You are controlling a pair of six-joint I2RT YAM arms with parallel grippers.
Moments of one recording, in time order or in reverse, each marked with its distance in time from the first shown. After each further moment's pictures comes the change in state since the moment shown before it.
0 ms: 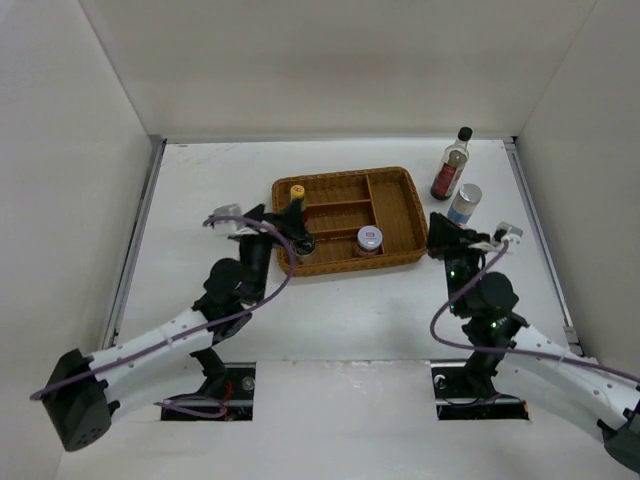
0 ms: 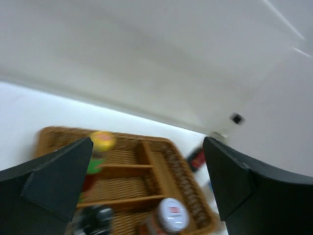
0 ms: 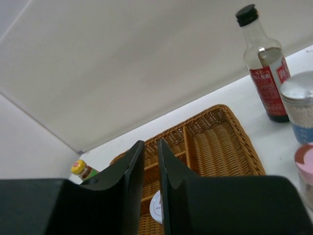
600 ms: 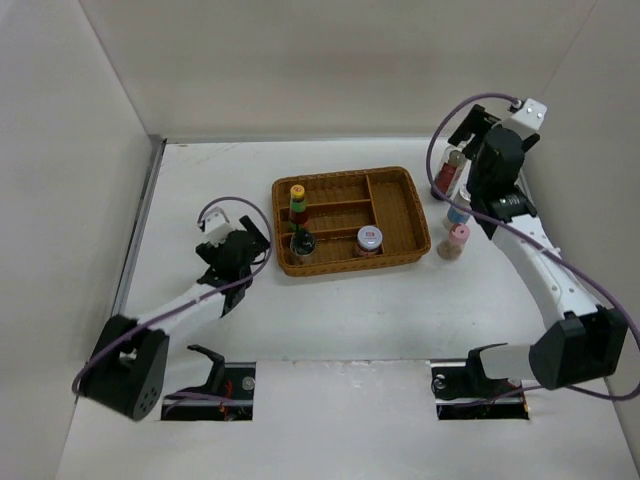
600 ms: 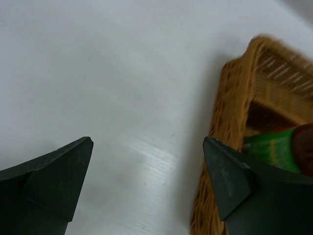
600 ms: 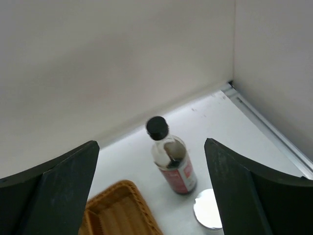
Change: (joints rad) left arm 0.495 0.153 -0.187 -0.437 0.014 -0.352; right arm -0.587 0.696 0.862 -0.468 -0.208 -0.124
